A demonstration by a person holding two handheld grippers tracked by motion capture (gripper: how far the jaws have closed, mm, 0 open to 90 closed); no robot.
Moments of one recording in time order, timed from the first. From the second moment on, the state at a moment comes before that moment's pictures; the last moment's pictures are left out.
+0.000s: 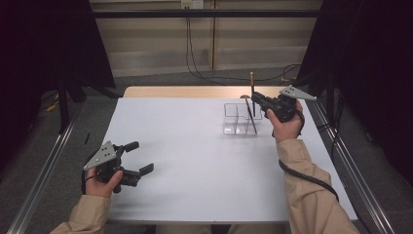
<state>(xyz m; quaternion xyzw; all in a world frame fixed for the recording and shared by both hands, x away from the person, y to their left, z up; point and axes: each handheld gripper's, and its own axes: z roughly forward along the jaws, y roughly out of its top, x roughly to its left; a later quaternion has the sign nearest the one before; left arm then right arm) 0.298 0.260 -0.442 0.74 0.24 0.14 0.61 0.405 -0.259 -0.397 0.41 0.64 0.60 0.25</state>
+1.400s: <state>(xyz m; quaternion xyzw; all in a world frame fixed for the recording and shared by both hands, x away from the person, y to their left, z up) 0.298 0.261 -0.442 0.74 0.24 0.14 0.61 0.413 -0.264 -0.411 0.44 0.63 0.59 0.27</state>
